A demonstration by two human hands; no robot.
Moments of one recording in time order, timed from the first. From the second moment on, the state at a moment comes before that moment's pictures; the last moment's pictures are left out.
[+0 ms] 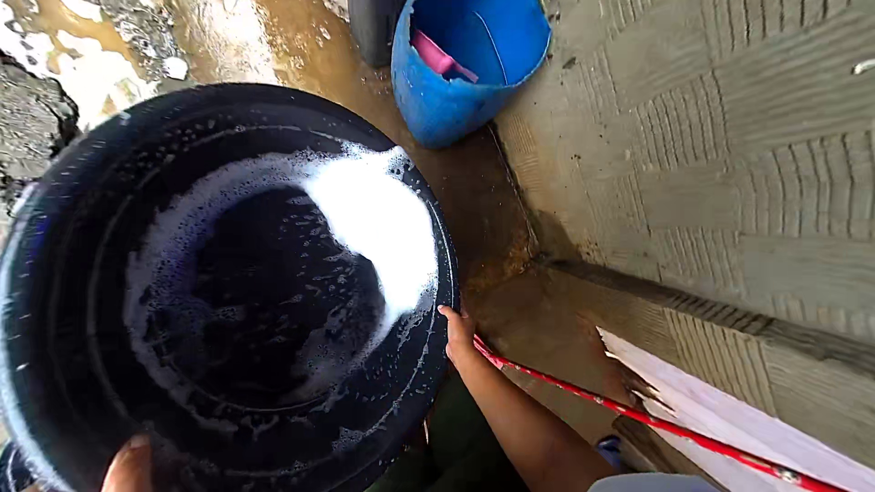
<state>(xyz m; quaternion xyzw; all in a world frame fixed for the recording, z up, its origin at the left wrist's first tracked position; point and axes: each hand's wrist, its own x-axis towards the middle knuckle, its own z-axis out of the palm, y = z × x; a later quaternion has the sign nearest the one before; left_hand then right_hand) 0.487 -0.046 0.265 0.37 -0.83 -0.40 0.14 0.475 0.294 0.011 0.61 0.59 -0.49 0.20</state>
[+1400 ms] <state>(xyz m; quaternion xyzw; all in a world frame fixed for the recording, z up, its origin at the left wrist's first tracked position) 0.595 0.118 0.124 0.41 -0.86 -0.28 -0.12 0.688 0.498 -0.104 0.56 0.64 -0.40 0.35</state>
